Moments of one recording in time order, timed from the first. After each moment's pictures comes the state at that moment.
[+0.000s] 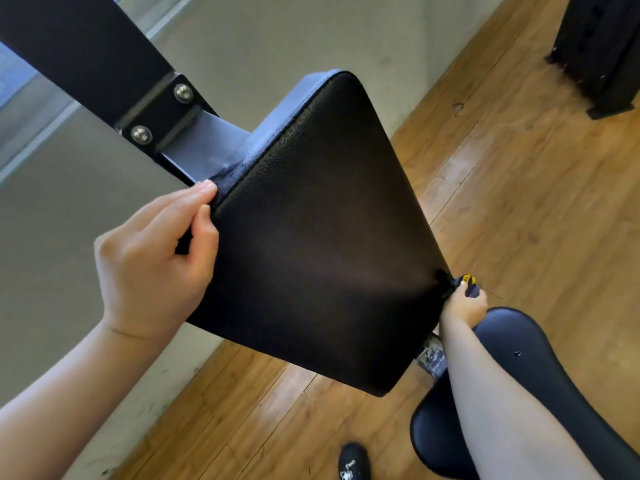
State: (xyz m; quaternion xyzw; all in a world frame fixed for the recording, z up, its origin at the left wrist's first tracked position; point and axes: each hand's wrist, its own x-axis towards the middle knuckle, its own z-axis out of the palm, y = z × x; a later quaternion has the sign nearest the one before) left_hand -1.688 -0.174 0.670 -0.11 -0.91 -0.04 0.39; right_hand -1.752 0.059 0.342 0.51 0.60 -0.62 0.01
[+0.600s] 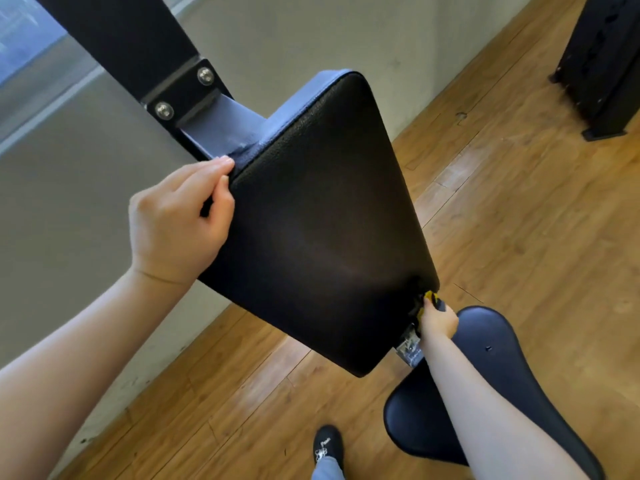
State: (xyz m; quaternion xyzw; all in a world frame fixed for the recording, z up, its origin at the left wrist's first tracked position) left_hand -1.687 -0.175 0.668 -0.12 -0.91 -0.02 0.40; right_hand -1.712 0.061 0.335 0.46 0.62 -0.63 0.14
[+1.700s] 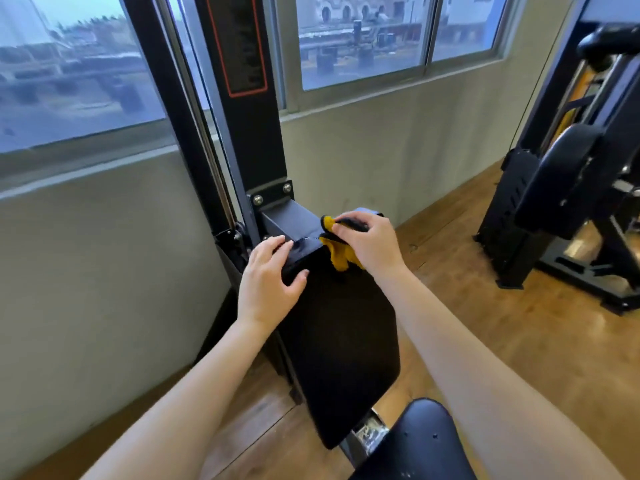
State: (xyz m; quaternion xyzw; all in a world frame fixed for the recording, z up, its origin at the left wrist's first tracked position) left_hand -1.650 -0.165 0.669 0.05 -0.93 -0.22 0.29; right_hand -1.728 -0.009 0.723 -0.17 0.76 -0.62 -0.04
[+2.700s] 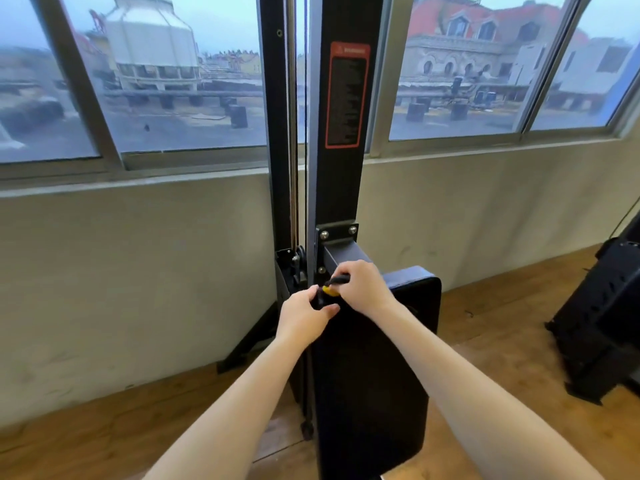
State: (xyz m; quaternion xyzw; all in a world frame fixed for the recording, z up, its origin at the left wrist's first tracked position) left_hand -1.635 -0.159 0.705 0.29 -0.83 -0.45 0.12; right_hand -1.739 -0.078 0.731 -0.41 0.85 -0.33 0.03
